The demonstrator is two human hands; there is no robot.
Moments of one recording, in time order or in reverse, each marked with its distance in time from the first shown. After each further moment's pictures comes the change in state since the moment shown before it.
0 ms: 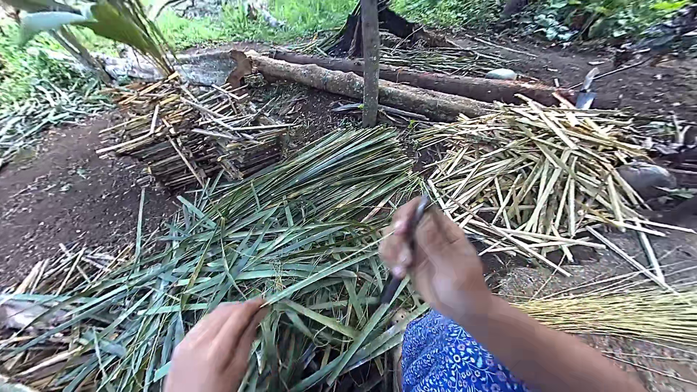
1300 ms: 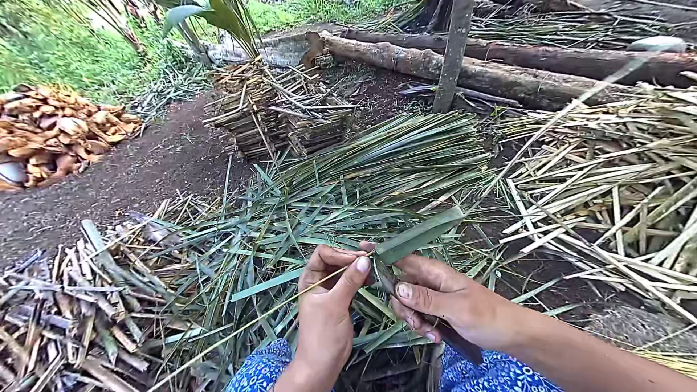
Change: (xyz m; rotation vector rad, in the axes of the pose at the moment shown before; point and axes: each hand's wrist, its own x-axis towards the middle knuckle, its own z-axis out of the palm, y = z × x) left_hand 0.026 0.086 0.018 -1.487 0.542 -0.556; right_hand -0.020 0.024 0.033 0.174 -0.571 0.656
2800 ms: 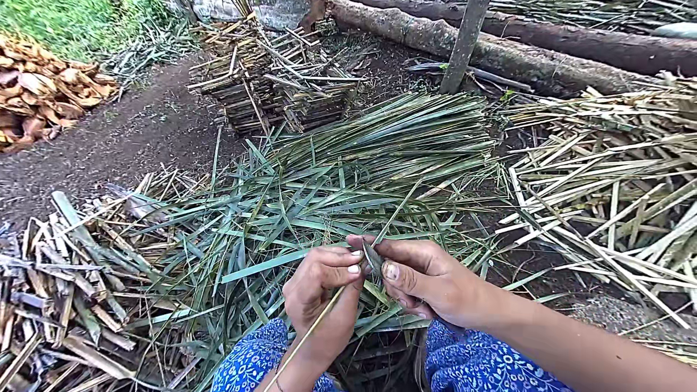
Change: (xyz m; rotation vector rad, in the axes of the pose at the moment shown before) left_hand 0.011 -0.030 -0.037 0.521 -0.173 0.704; right_hand 0.025 0.009 -0.004 -0.081 0.072 -0.012
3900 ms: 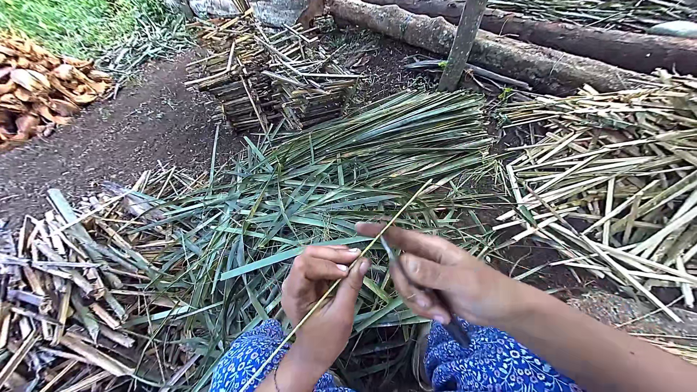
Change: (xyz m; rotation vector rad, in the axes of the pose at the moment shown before) left_hand -0.001 0.011 0.001 -0.095 0.058 -0.113; right_hand -0.010 -0.006 -0.004 0.189 -0.107 0.075
